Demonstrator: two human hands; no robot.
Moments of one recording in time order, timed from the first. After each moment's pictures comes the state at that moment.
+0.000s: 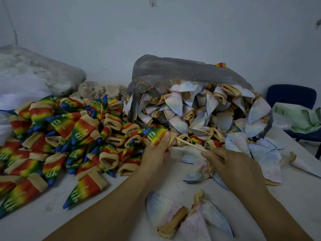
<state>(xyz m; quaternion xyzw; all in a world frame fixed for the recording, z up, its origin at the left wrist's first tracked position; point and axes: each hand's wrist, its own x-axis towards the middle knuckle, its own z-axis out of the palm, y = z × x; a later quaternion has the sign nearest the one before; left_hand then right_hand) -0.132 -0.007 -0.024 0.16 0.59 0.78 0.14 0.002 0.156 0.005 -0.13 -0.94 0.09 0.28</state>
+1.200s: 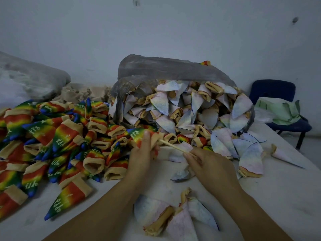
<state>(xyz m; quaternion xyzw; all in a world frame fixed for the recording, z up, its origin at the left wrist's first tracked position) -0.128 -0.006 -0.030 0.14 0.67 0.73 0.07 0.000 0.142 -0.006 -0.10 -0.95 0.12 0.28</state>
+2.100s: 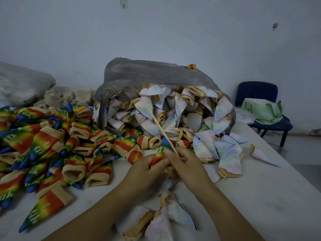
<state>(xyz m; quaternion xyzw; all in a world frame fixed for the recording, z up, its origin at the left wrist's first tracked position) -0.089 0.007 -0.021 0.38 0.71 0.57 0.15 0.000 0.138 0.003 -0.09 -0.80 0.55 0.20</state>
